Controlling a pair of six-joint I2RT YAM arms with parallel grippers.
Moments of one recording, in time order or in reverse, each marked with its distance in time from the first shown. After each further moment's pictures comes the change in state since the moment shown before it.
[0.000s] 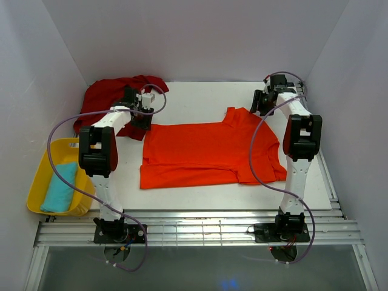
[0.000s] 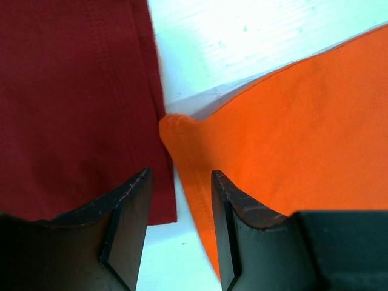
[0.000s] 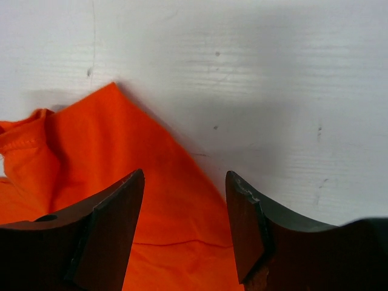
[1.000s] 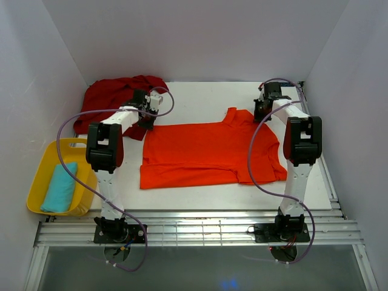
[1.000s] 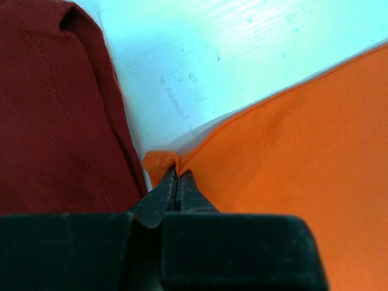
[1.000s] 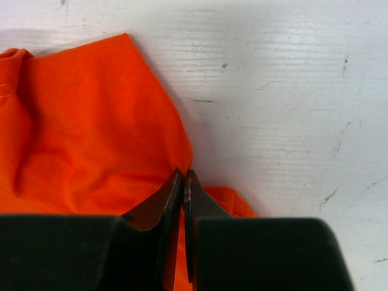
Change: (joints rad) left arm -0.061 0.103 0.058 0.029 -0.031 0.024; right arm 0.066 -0.113 -0.244 0.079 0.120 -0.043
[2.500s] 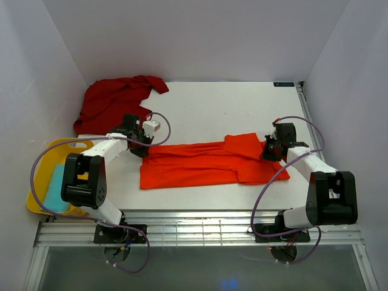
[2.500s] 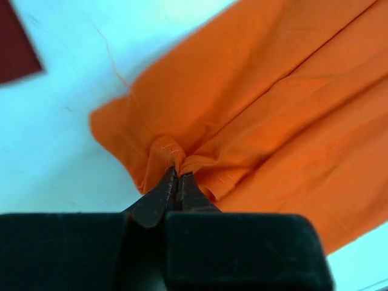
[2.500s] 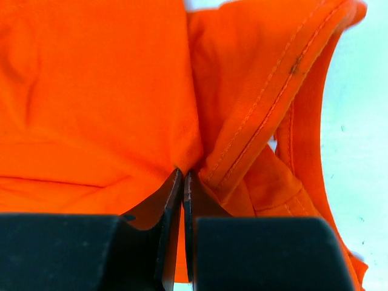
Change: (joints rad) left arm -0.003 -0.523 -0.585 0.011 0.085 0.097; right arm -0.006 -0.805 -0.940 0.181 0.008 0.163
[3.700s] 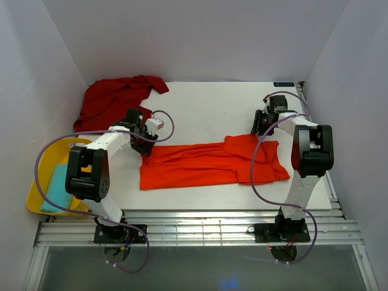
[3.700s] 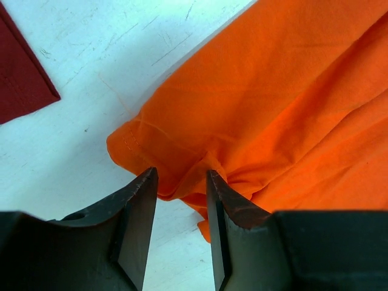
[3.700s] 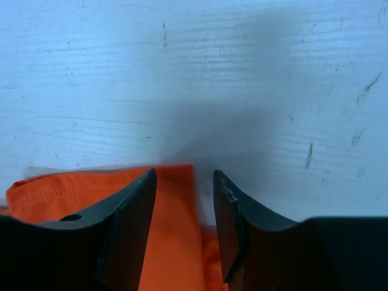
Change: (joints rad) left arm -0.019 0.093 0.111 -0.114 -0.019 0.109; right arm -0.021 0.567 0.557 -0.033 -0.091 -0.109
